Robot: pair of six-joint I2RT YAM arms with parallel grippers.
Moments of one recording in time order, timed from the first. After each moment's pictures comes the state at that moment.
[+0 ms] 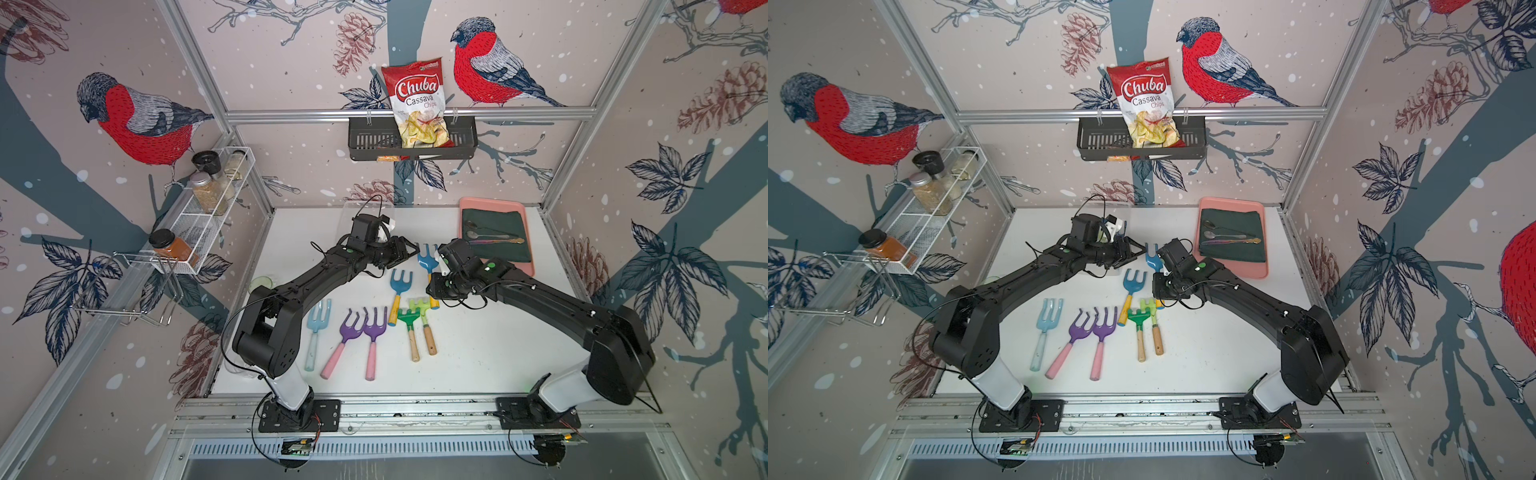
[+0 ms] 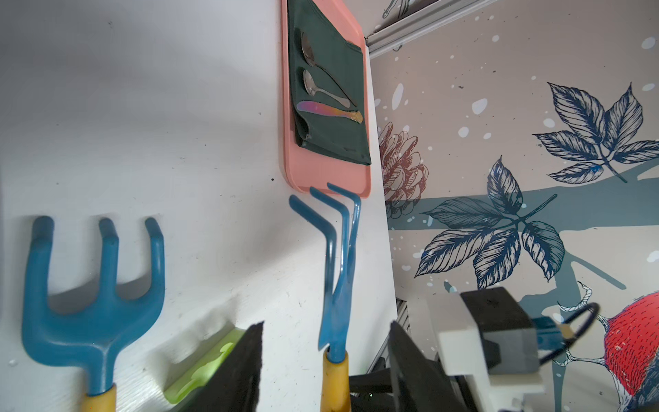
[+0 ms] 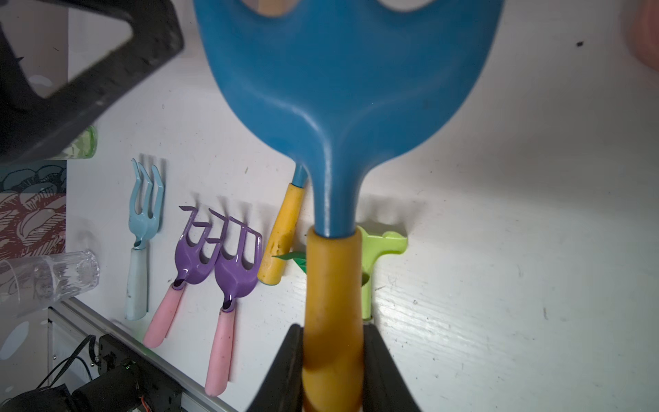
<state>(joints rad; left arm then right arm) -0.47 1.70 1.22 -0.14 0.61 -0.80 0.75 1.51 1.18 -0.67 -0.13 0.60</state>
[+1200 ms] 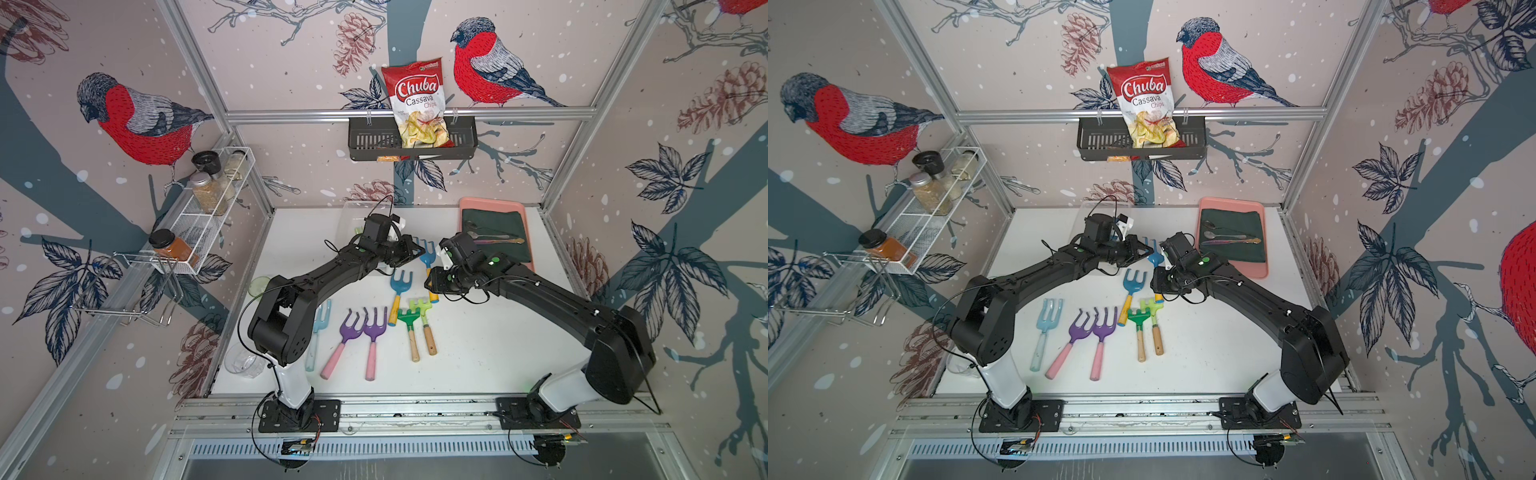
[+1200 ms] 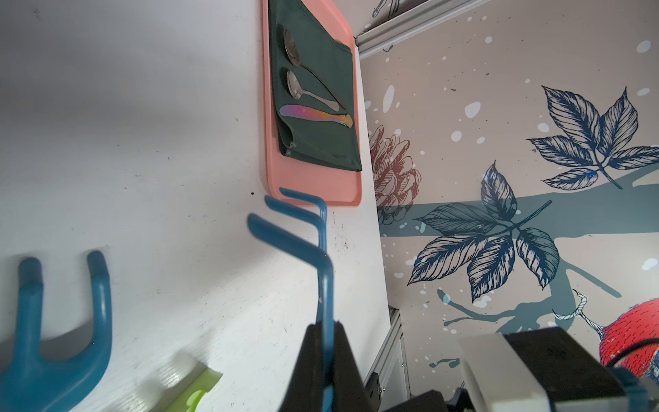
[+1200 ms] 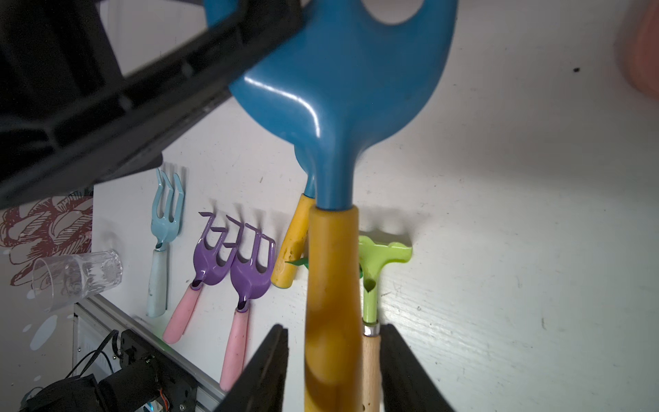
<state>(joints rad) -0.52 1.80 1.28 -0.04 0.61 -0.86 0.72 1.51 1.21 -0.68 -0.17 0.58</state>
